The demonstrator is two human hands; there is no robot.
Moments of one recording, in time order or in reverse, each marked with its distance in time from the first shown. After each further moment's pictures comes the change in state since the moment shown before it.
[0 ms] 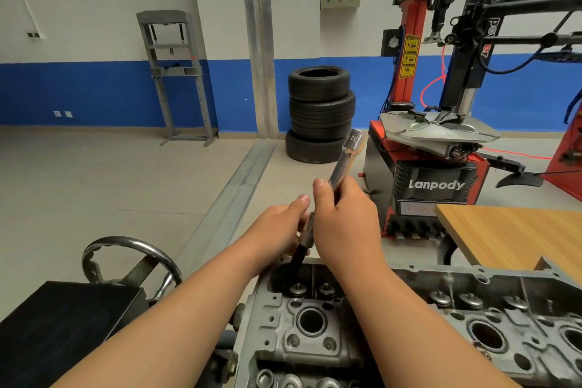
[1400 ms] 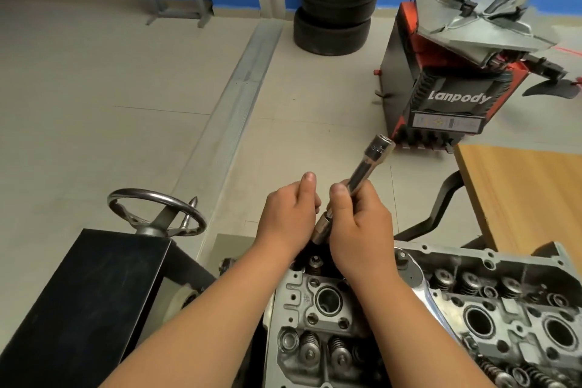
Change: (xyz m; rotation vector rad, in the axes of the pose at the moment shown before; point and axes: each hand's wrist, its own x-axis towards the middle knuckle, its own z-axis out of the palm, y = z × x) left_hand -0.010 -0.001 0.008 0.075 0.262 -0.184; right_hand -0.013 -0.012 0.000 0.021 -0.157 0.290
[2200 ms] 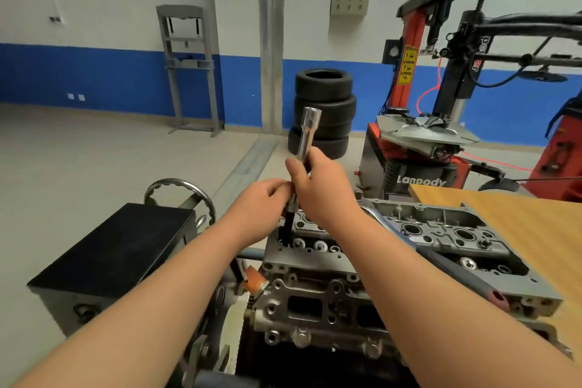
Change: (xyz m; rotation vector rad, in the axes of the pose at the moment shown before) left_hand -0.163 0.002 -0.065 0.045 -0.069 0.328; right_hand -0.102 -0.043 -0.025 -0.242 -0.156 -0.448
